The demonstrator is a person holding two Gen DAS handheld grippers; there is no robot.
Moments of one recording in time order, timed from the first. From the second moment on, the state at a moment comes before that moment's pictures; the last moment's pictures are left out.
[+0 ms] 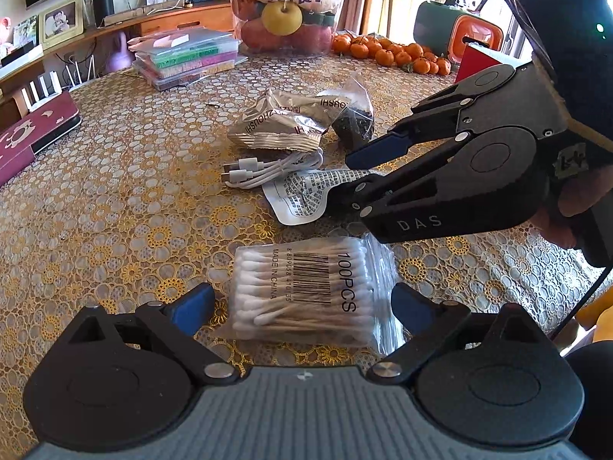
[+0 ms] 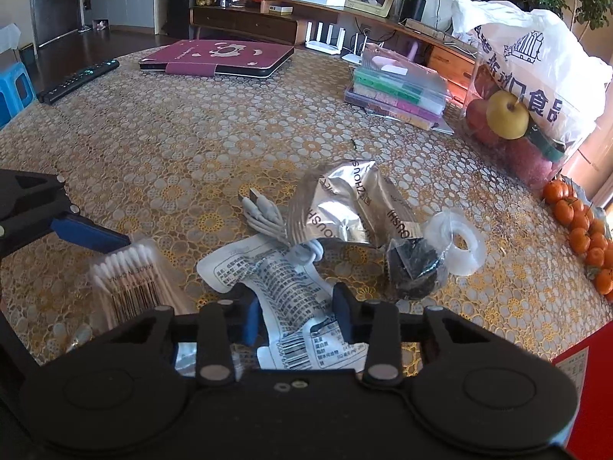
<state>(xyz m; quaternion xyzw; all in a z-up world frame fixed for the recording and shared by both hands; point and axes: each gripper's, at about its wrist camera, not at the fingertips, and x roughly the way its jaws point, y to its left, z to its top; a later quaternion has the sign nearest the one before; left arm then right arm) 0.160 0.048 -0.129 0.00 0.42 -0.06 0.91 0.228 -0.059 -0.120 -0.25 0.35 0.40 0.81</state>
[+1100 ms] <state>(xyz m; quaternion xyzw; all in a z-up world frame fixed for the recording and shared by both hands) 0.138 0.036 -0.092 0.00 0.39 -0.05 0.92 0.171 -0.112 -0.076 -0.22 0.35 0.37 0.83</state>
